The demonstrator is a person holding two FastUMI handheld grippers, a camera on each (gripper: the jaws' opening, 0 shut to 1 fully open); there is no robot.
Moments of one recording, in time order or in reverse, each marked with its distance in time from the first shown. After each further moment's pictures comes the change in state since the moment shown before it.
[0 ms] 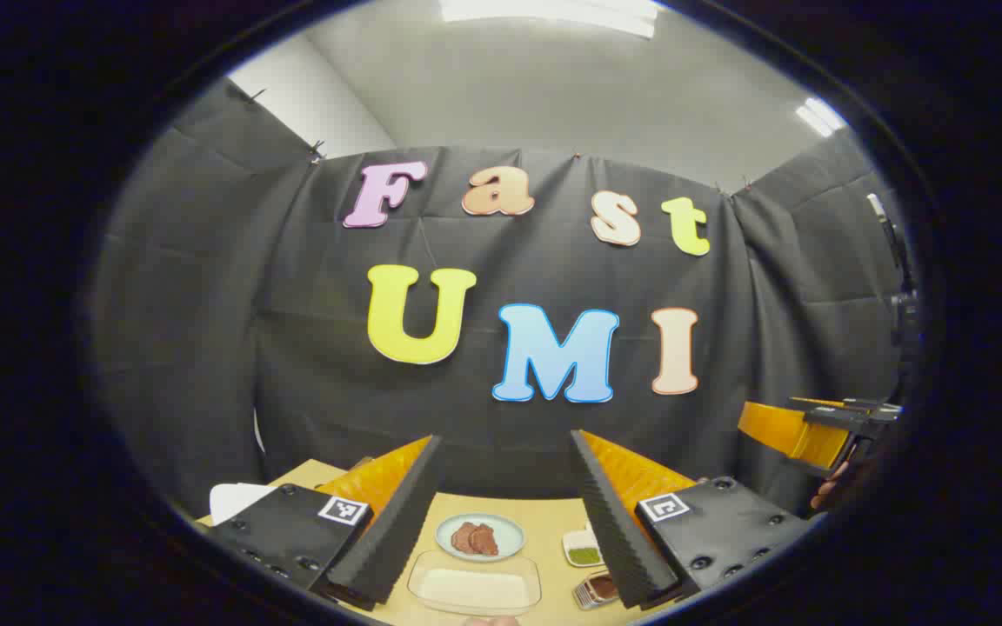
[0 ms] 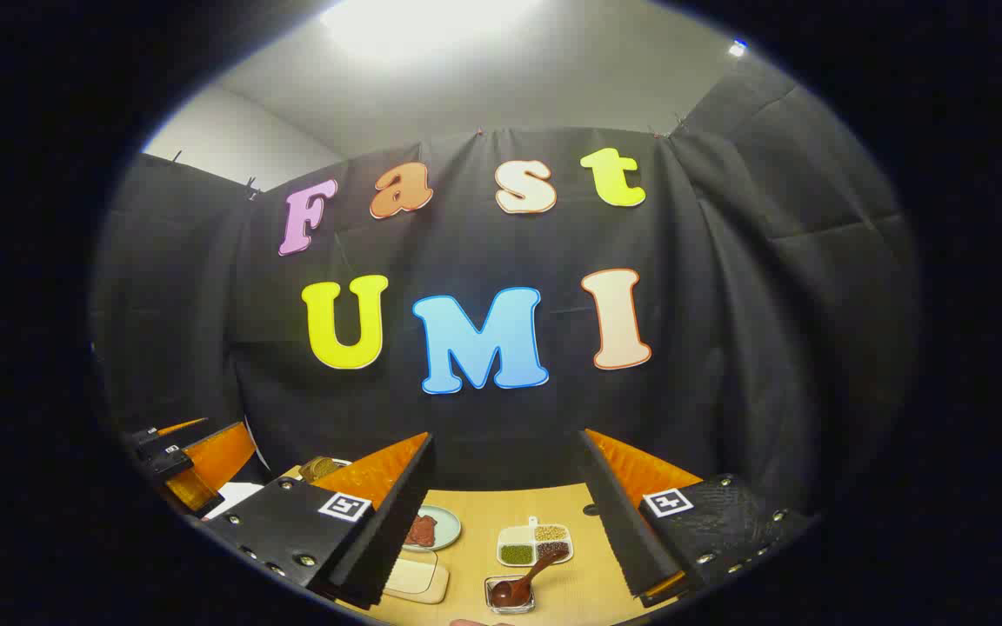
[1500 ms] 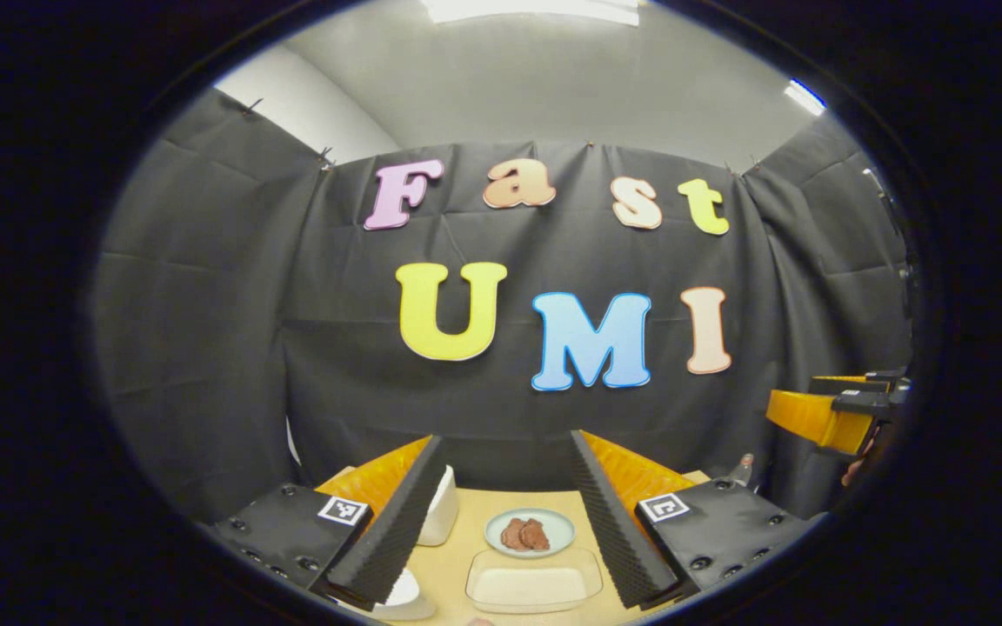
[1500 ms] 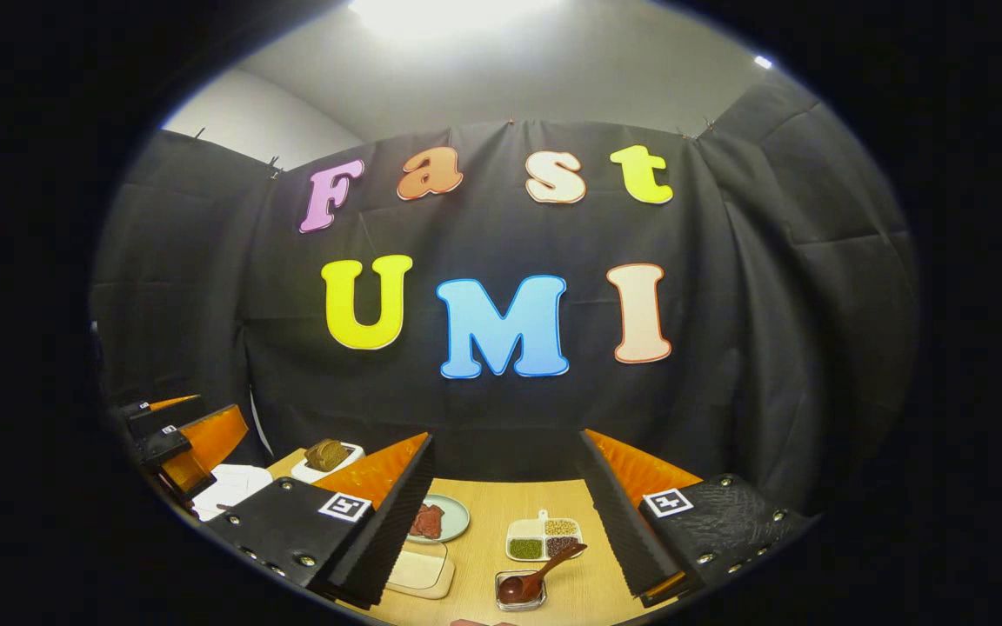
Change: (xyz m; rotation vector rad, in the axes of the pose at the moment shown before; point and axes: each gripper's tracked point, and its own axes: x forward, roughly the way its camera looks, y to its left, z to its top) left arm -0.002 0.062 -0.028 0.089 0.036 0.075; right arm 0.001 0.035 -0.027 -0.067 0.043 0.039
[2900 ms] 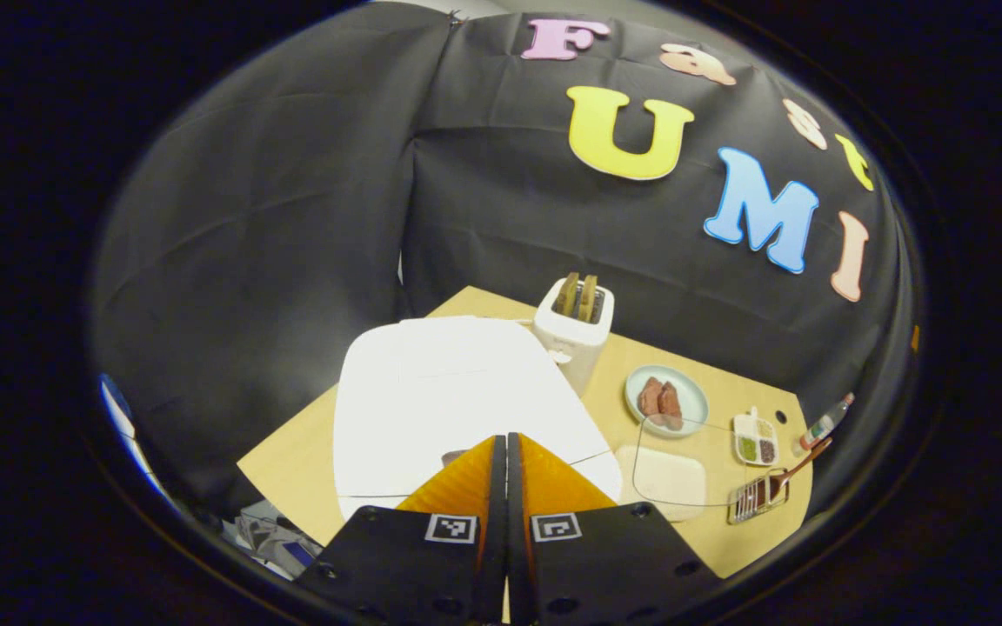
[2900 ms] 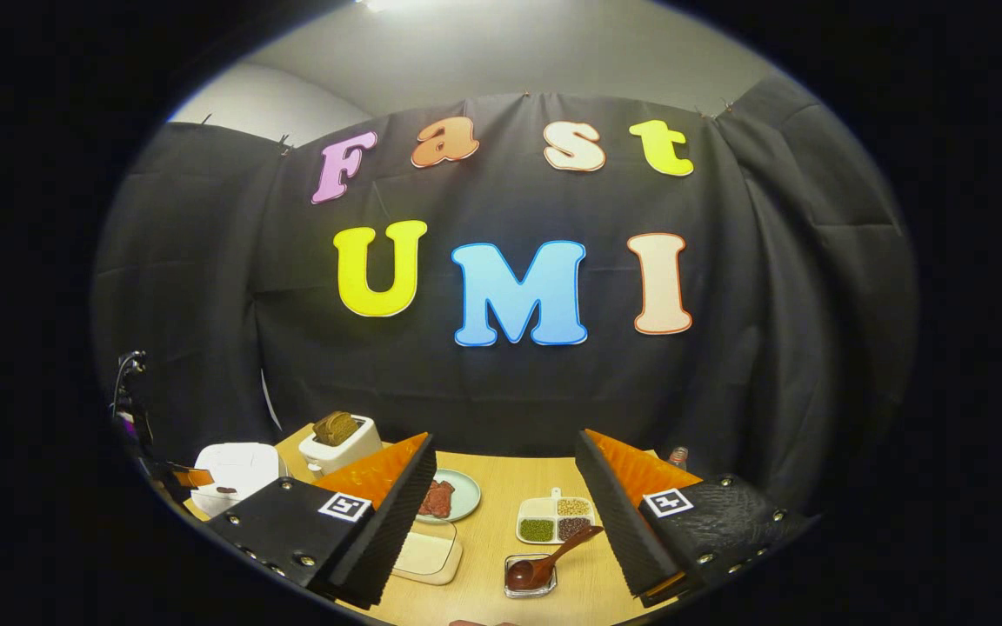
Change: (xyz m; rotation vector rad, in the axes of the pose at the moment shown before) left arm -0.034 0.223 -0.232 -0.232 0.605 0.306; right arm 0.015 0.014 -0.034 -0.013 0.094 0.041
